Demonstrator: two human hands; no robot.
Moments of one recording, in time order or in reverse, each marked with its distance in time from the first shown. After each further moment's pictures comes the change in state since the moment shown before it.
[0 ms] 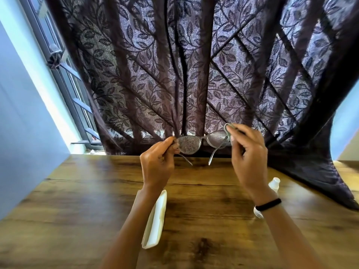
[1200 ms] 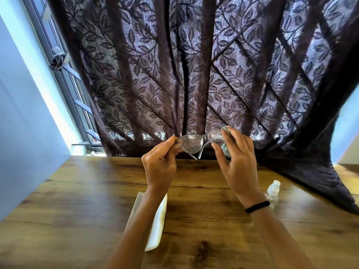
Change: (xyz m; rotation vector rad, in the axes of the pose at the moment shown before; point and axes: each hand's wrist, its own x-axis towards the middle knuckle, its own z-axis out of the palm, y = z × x) left_hand 0.001 0.008 0.004 -0.075 0.084 -0.061; right_hand -0.011 0.002 0.018 -0.166 -0.017 -0.150
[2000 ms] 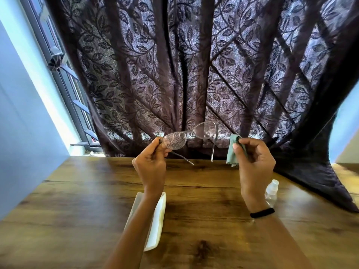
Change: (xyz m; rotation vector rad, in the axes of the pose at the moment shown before) left_hand -0.004 -0.014 0.001 -0.135 0.200 -0.352; right_hand -0.005 0.001 -0.015 0.710 0.250 0.589
